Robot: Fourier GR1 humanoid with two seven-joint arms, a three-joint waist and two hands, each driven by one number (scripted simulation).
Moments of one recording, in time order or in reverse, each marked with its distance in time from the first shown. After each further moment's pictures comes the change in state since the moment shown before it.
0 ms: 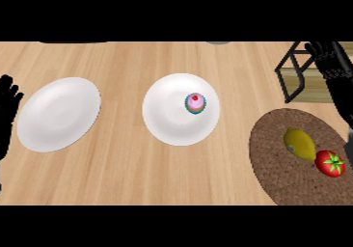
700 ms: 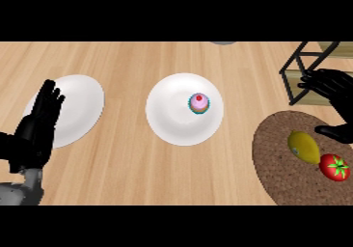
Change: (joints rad) left arm 0.010 -0.168 -0.115 -0.122 -0.051 0.062 -0.005; right arm 0.024 -0.043 -0.107 0.322 -0.422 0.513 0.035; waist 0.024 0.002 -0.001
